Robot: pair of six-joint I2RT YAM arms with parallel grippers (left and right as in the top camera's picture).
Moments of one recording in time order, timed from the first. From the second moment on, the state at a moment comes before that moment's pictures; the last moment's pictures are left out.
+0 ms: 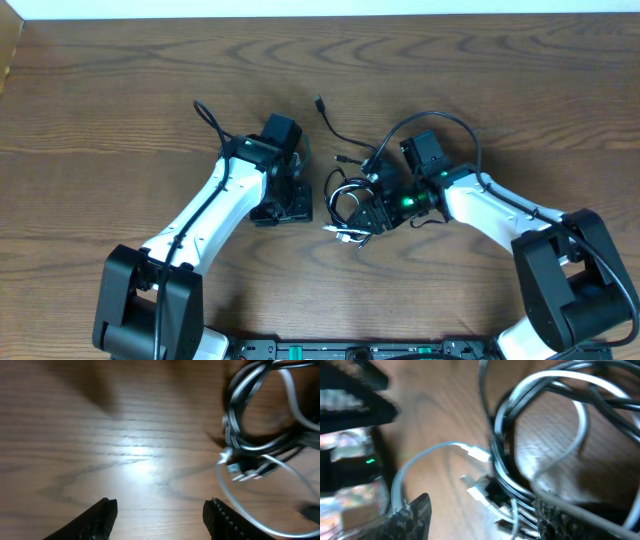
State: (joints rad) left arm -0.37 1.64 1.11 -1.04 0.20 -0.40; right arm 0.41 1.75 0.90 -0.40 -0.83 0.00
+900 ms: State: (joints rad) left arm -0.37 1.64 1.11 -1.02 0.12 -0.40; right arm 0.49 1.76 0.95 -0.39 -0.86 -0.09
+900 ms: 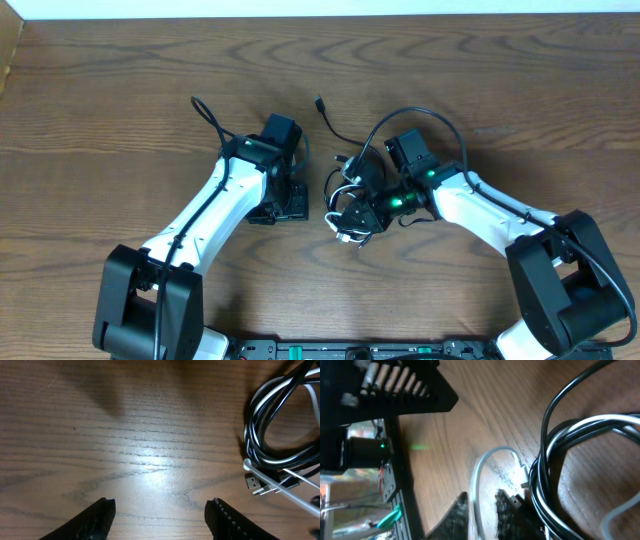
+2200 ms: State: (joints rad) left arm -0.51 1.80 1.06 -0.62 0.21 -0.43; right arm 0.41 1.73 1.01 -0.77 -0.23 0.31
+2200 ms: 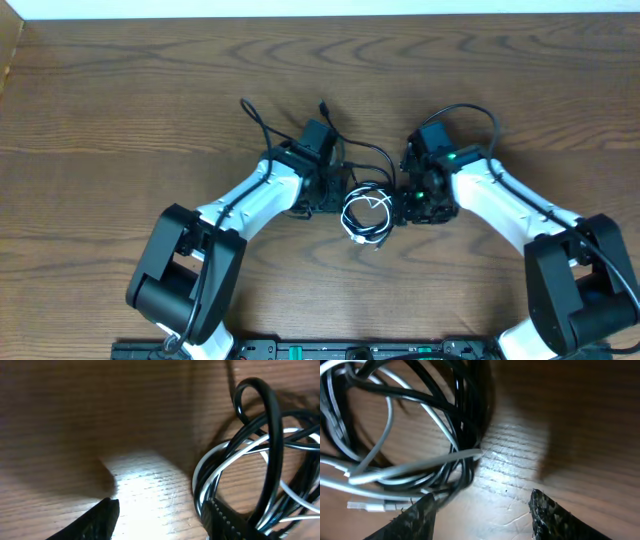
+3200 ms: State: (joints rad) left arm -0.54 1.80 1.10 -0.68 0.28 -0.41; right arm 0.51 1.73 0.95 -0.66 -0.01 0.43
